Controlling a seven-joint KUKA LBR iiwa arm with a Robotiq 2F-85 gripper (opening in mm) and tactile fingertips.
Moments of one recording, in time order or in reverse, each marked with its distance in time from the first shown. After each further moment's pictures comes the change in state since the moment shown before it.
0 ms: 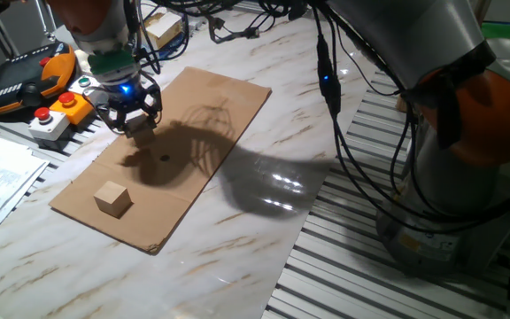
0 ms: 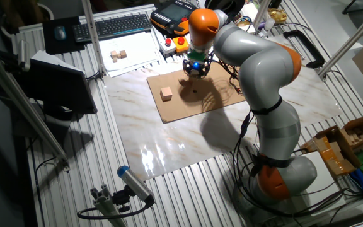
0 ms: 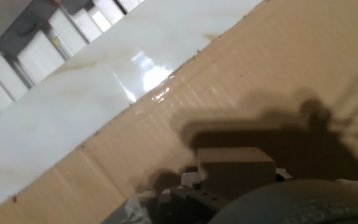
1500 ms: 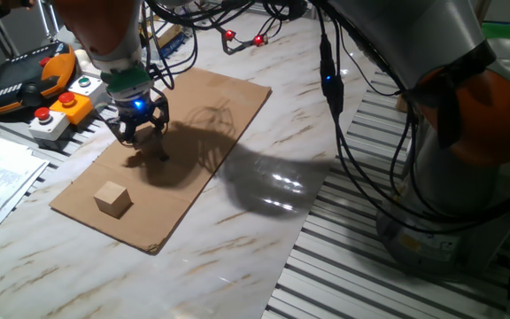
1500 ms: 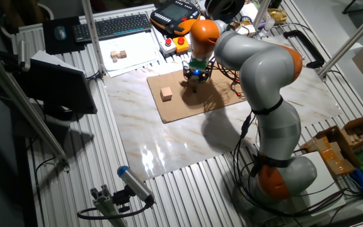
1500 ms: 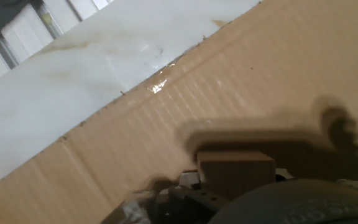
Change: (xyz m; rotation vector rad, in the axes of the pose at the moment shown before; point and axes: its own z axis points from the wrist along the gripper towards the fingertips) arm 0.003 -0.001 0.037 -0.029 -0.031 -0.025
